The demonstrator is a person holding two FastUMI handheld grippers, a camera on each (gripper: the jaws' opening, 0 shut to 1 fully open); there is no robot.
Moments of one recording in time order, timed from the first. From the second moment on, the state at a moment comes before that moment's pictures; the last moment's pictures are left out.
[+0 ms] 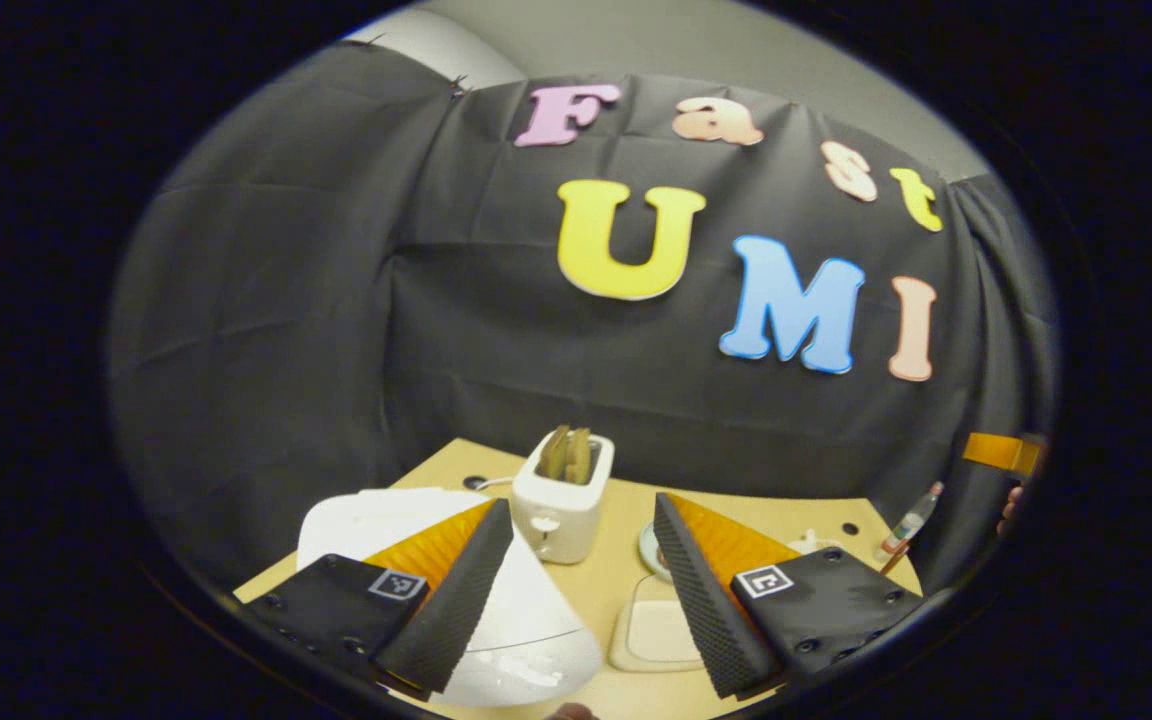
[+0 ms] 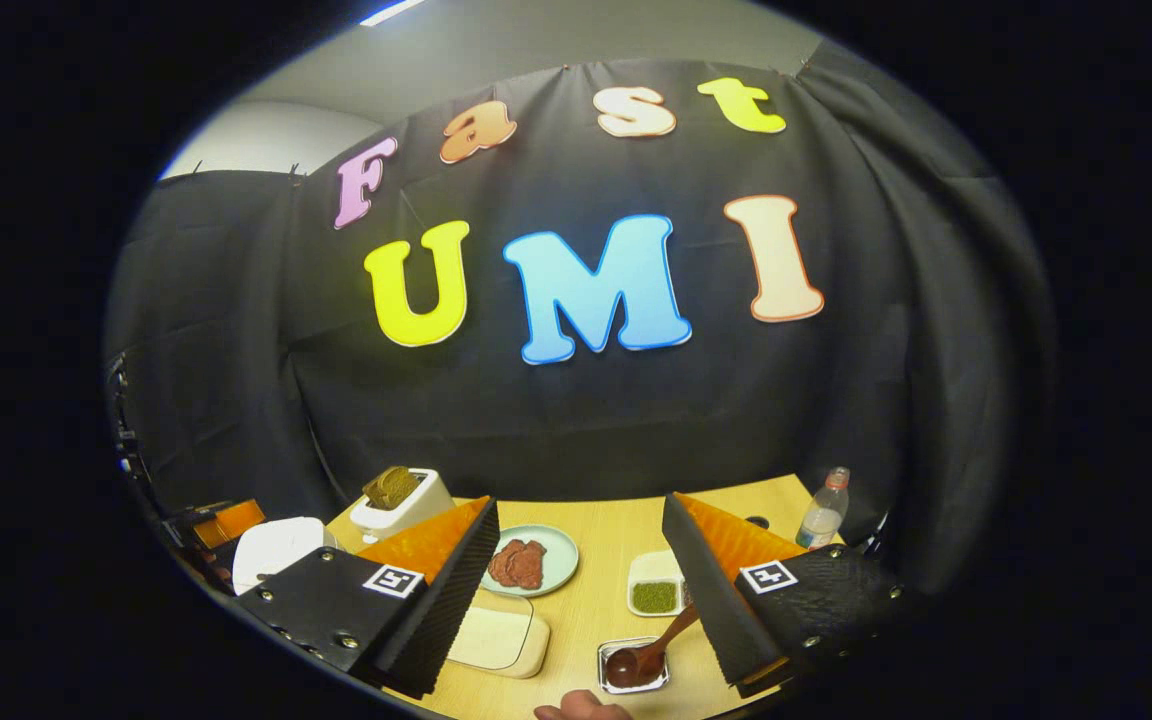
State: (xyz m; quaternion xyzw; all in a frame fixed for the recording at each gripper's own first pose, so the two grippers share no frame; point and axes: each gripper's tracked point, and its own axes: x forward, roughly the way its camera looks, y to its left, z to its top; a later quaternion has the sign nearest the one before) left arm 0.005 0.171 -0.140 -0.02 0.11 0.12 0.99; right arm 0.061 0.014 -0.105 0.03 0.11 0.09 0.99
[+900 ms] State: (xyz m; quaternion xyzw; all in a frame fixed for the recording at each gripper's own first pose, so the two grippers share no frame) left arm 0.012 0.027 -0.007 0.00 0.00 0.06 1.00; right arm 0.061 -0.003 0.012 0.04 0.02 0.05 1.00
